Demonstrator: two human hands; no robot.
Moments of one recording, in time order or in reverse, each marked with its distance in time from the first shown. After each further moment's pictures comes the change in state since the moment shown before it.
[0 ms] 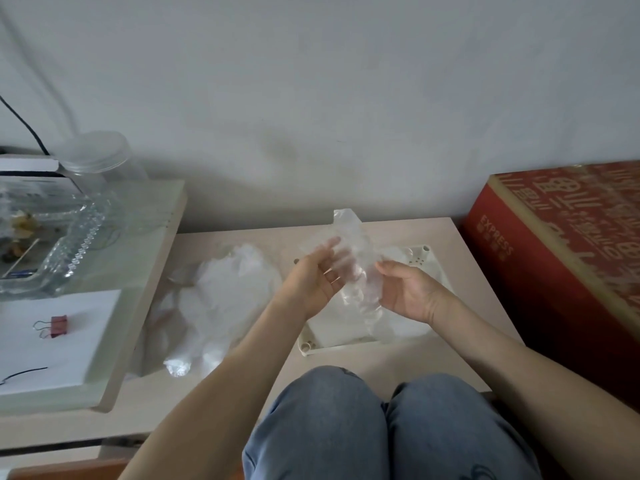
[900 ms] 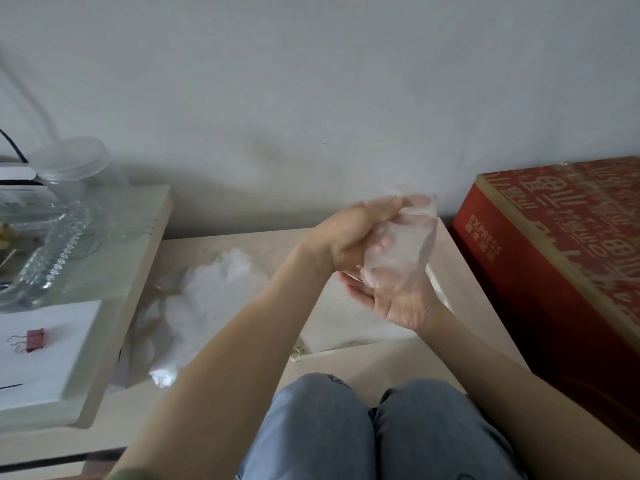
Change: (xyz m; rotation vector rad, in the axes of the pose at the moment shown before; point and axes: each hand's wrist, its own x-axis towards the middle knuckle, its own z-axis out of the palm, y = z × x) left_hand -0.001 0.030 0.096 0.473 -0.536 -0.059; right_hand -0.009 0.000 0.003 0.211 0.122 -0.090
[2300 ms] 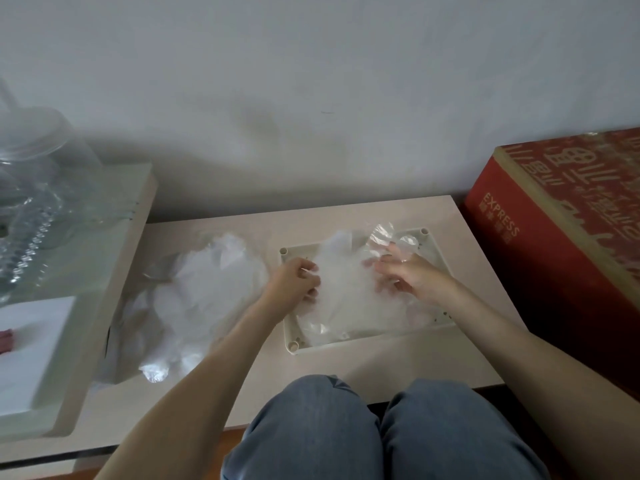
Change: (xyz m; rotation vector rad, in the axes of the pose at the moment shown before) left_hand -0.026 -0.116 -0.113 0.527 0.693 -0.168; right_hand 0.037 -0.008 -0.054 -0.801 0.169 0.019
